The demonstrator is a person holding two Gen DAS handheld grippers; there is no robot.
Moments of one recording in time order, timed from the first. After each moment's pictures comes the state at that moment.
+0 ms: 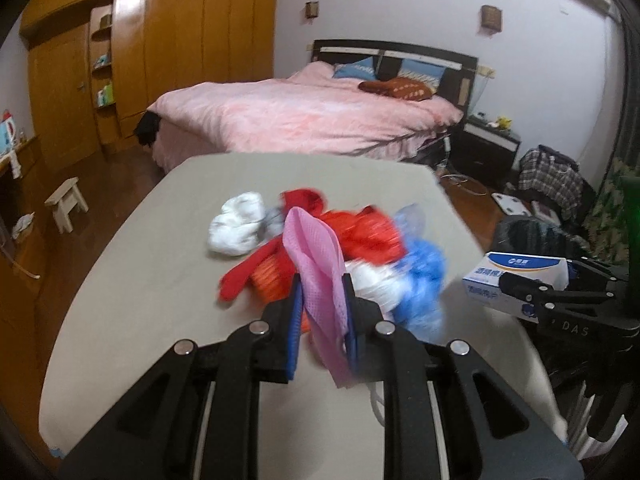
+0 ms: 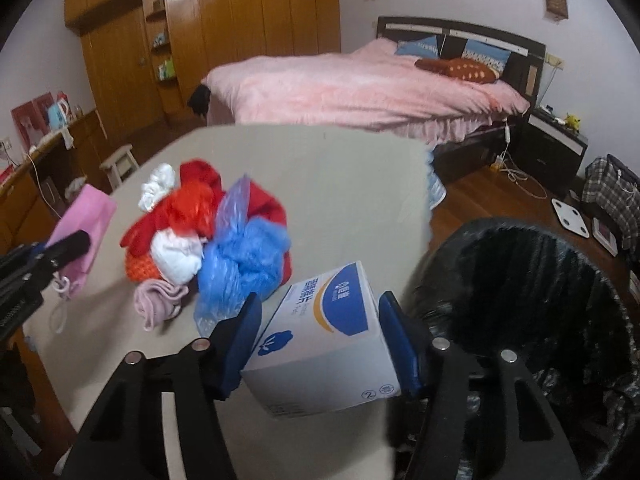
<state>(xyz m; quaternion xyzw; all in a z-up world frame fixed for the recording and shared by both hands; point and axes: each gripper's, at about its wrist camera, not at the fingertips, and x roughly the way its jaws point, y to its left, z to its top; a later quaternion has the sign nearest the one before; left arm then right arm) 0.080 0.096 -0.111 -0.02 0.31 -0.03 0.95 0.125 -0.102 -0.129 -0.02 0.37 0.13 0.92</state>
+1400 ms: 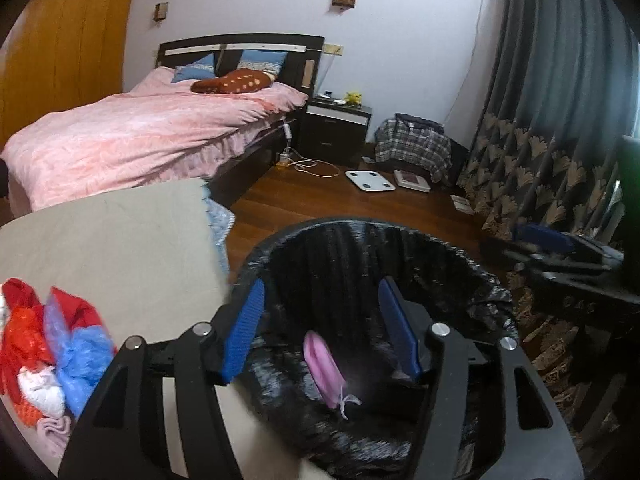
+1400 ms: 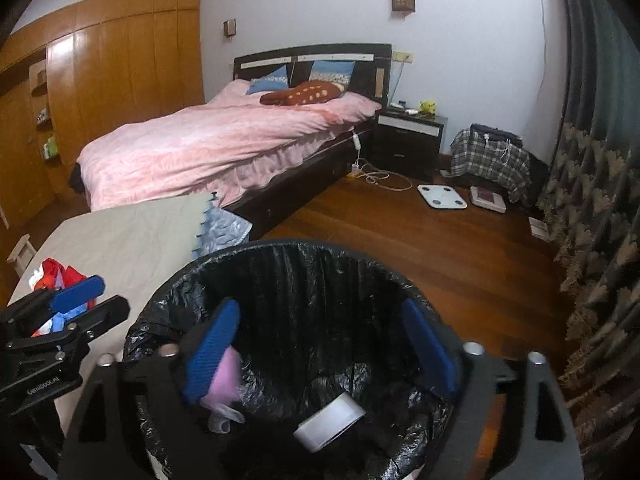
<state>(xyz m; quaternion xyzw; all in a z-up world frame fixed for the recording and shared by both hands) 0.137 -0.138 -0.113 0.01 0.31 -0.28 0.91 0.081 -0.320 -0.086 0.05 0.31 -0.10 0.95</state>
